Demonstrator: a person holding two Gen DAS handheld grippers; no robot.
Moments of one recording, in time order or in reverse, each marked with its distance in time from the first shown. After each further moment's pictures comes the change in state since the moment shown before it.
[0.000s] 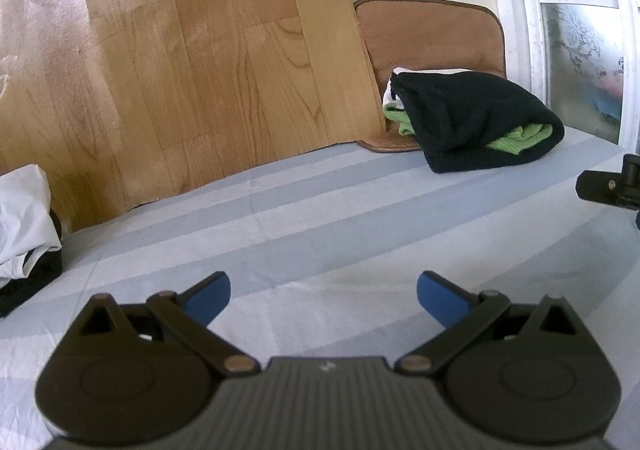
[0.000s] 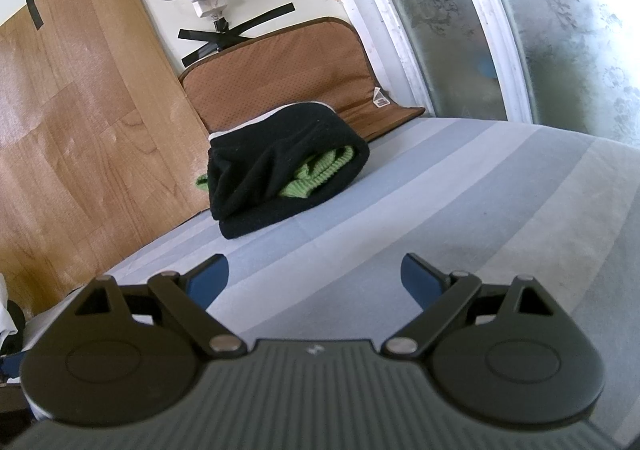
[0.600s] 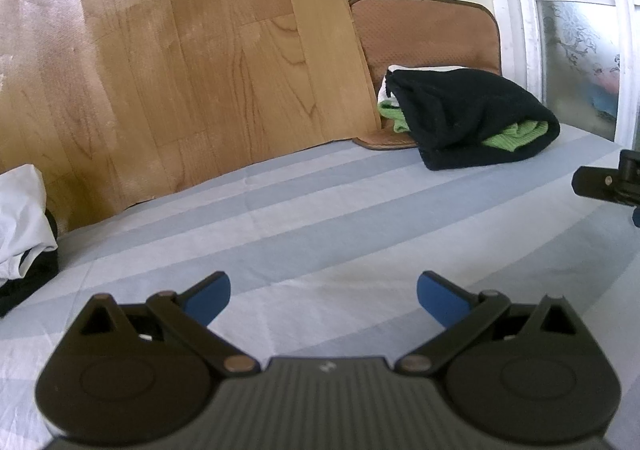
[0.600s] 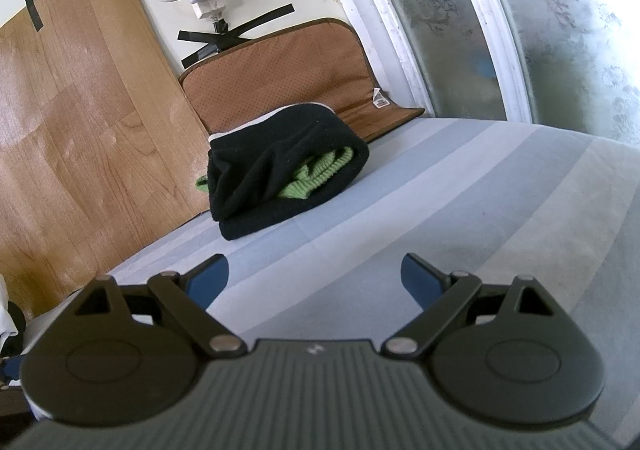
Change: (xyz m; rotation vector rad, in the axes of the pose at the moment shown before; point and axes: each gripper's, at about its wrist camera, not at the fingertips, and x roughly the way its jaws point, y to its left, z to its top) left arm -0.001 0.000 0.000 0.005 0.006 -0.014; right arm 0.000 0.000 0.000 0.001 0.000 0.002
